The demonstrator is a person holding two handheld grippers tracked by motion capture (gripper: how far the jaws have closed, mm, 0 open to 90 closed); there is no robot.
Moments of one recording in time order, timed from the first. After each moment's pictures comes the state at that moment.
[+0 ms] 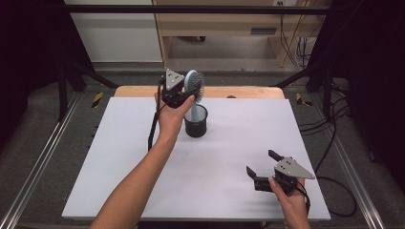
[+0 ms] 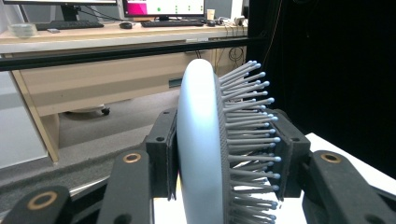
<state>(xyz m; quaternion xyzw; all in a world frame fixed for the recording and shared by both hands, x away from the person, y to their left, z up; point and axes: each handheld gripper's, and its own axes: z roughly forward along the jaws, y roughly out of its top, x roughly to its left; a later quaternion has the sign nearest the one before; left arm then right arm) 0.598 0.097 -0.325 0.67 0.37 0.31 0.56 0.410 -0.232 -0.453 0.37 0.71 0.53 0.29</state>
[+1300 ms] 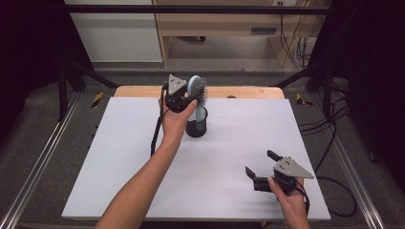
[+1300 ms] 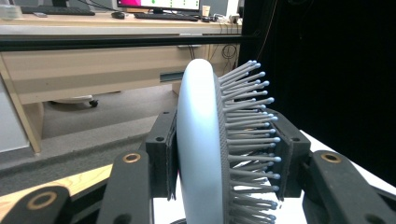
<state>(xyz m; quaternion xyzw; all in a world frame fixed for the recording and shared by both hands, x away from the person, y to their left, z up) 0.597 0.089 -0.344 0.66 0.39 0.28 0.58 0.411 -0.230 -0.454 0.37 0.71 0.53 0.29</state>
